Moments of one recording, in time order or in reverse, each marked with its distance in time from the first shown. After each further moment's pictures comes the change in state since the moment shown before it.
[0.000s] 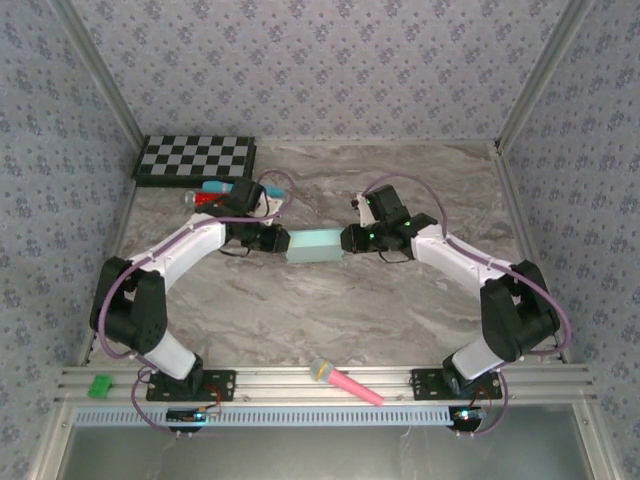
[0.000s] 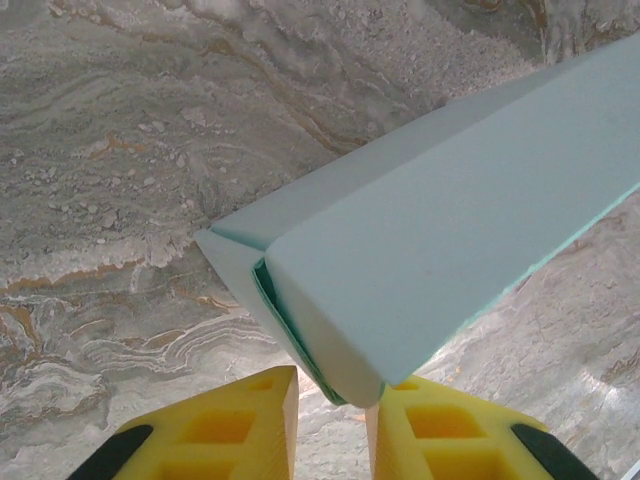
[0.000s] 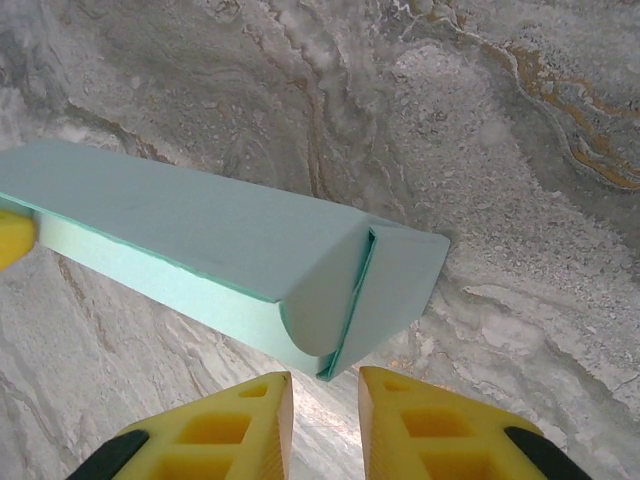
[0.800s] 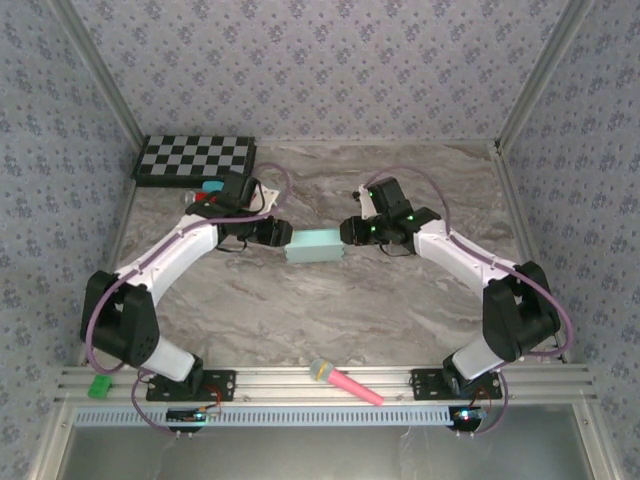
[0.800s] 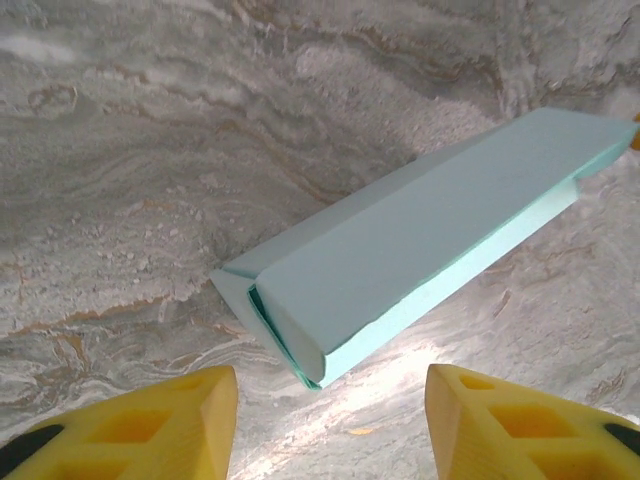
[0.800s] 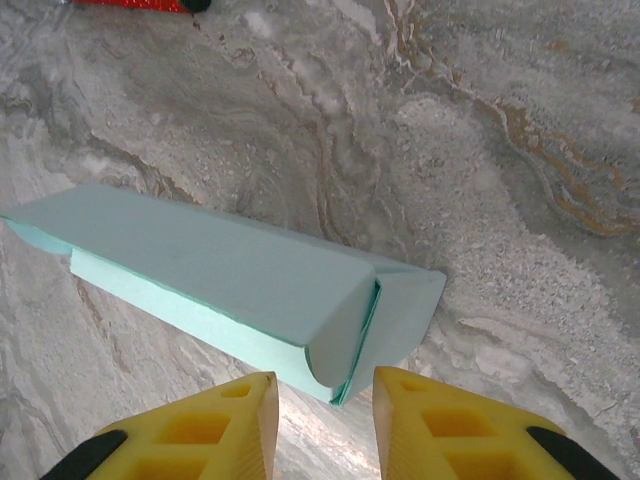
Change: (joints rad) left arm 0.000 -0.090 0.024 0.005 -0.034 0.006; right arm -0.023 0.000 0.059 -0.019 -0.001 -0.014
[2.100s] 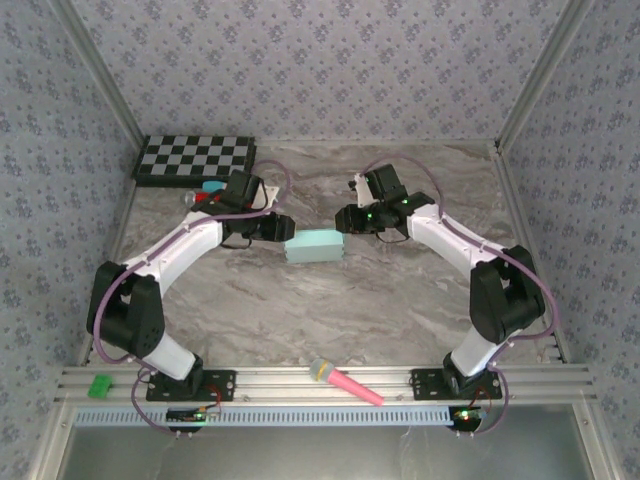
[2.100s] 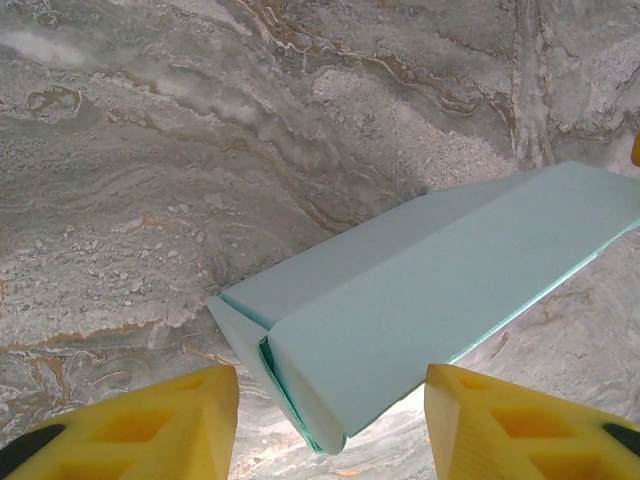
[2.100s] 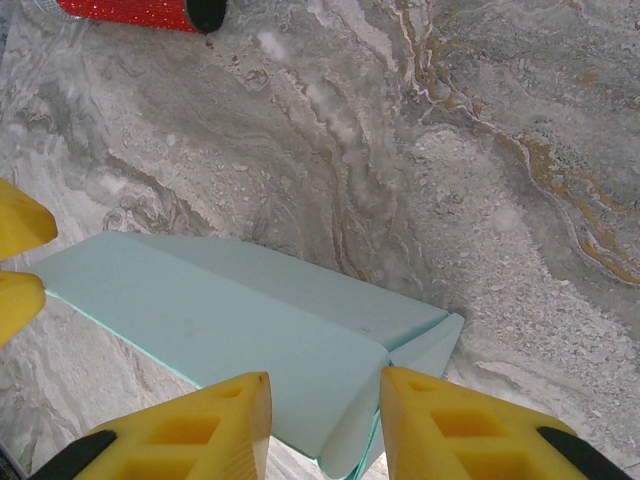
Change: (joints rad) left arm 0.003 0.064 0.005 0.060 -0.003 -0.091; right arm -0.028 0.120 0.137 -0.059 -0.072 -0.008
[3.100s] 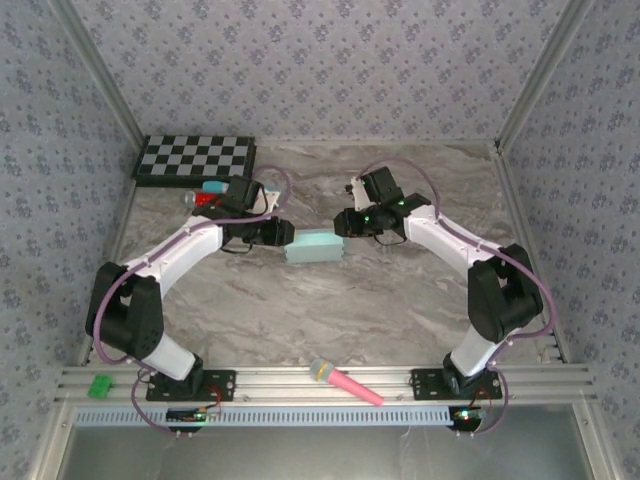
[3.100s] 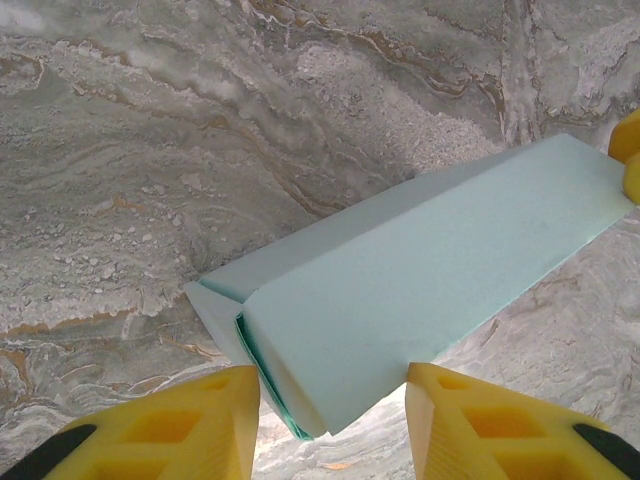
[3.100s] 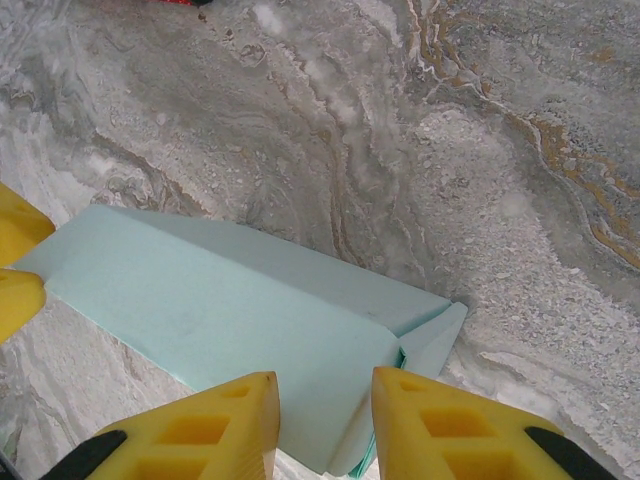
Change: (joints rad) left arm 0.000 -0.010 -0.056 0.040 0.034 -0.010; right arm 0.023 0.012 -0.004 -0.011 0.014 -0.015
